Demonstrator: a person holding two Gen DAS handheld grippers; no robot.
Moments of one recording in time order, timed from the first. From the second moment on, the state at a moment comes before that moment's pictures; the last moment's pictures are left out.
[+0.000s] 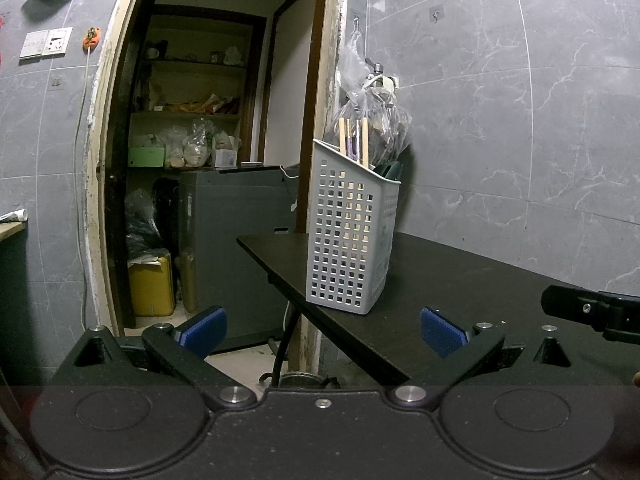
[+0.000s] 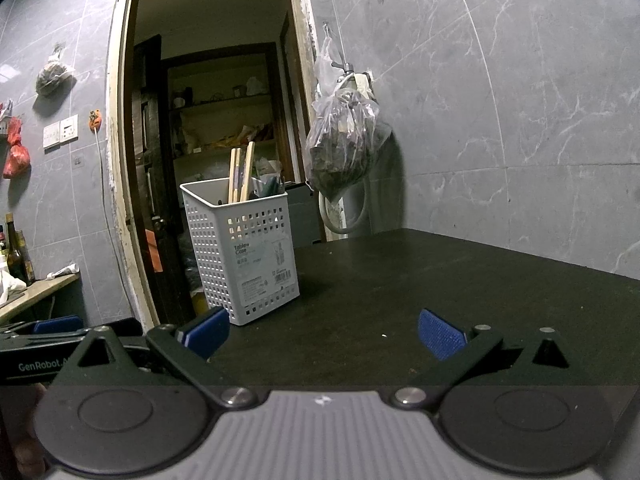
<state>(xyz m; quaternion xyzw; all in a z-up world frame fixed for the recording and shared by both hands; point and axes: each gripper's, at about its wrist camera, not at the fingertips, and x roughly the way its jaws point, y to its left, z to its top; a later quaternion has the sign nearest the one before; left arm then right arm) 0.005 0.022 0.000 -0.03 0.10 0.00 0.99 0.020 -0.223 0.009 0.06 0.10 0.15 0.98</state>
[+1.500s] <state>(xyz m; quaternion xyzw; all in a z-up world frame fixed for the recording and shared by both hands) 0.009 0.020 -0.003 -0.03 0.11 0.00 0.99 0.020 -0.221 0.004 0.06 0.10 0.15 0.98</state>
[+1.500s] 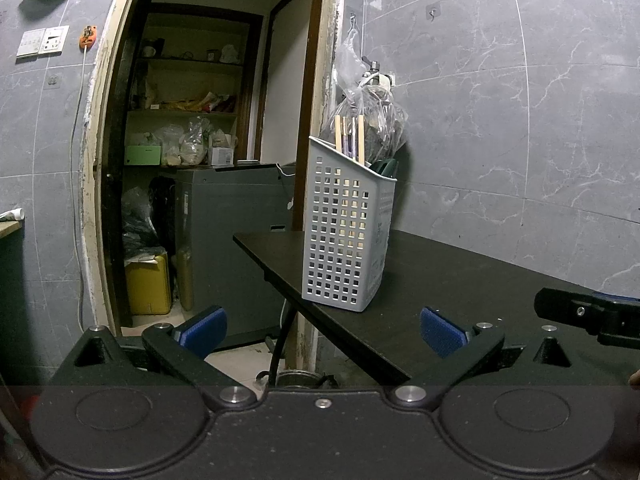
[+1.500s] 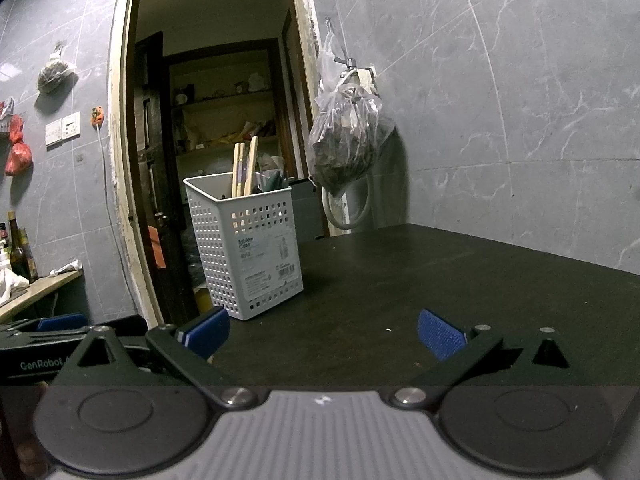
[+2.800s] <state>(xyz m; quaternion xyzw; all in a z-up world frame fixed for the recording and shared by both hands) 0.015 0.021 -0.005 -0.03 0.13 -0.01 0.99 0.018 -0.220 0.002 0.06 0.11 0.16 0.98</state>
